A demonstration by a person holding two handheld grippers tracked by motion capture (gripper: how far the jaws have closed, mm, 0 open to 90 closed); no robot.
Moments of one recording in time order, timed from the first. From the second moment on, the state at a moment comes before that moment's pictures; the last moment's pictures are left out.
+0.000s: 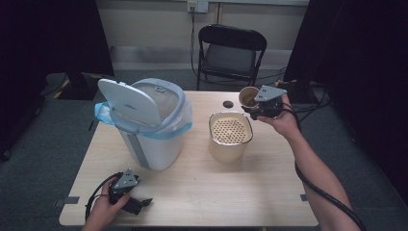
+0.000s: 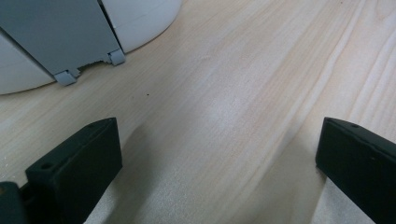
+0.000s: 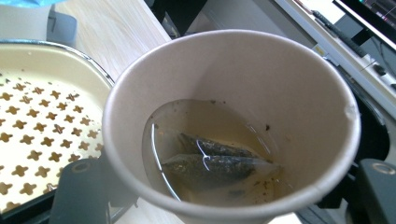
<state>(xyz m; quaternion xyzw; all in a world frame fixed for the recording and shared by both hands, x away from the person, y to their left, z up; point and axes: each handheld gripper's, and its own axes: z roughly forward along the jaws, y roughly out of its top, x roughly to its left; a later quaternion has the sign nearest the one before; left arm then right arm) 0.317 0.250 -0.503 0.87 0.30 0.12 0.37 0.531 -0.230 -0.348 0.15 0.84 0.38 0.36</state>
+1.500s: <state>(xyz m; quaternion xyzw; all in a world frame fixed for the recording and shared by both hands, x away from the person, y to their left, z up) 0.317 0.250 -0.503 0.87 0.30 0.12 0.37 0.474 -0.165 -0.343 -0.23 0.68 -0.09 0.69</state>
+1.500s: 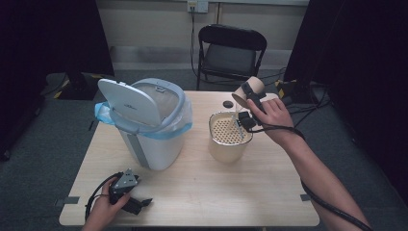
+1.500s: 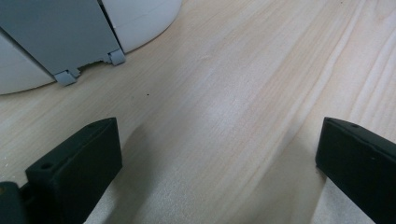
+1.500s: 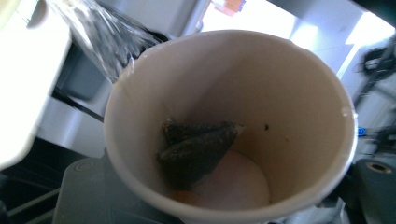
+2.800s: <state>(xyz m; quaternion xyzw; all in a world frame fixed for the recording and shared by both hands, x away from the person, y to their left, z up) 0.318 0.251 -0.503 0.87 0.30 0.12 0.37 0.458 -0.151 -0.338 -0.27 0.66 -0.09 0.69</state>
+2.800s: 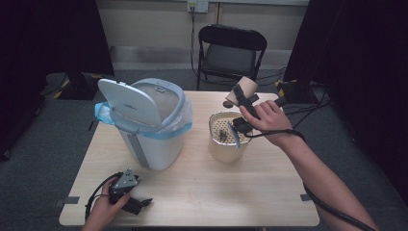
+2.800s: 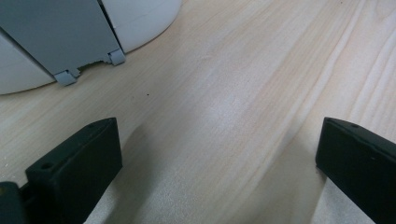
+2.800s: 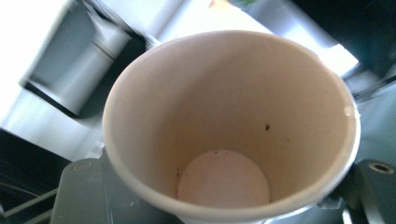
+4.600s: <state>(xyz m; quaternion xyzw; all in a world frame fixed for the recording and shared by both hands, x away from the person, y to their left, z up) 0.317 0.251 -0.503 0.87 0.29 0.13 0.37 0.511 -0.177 -0.329 0.21 0.86 0.32 0.34</state>
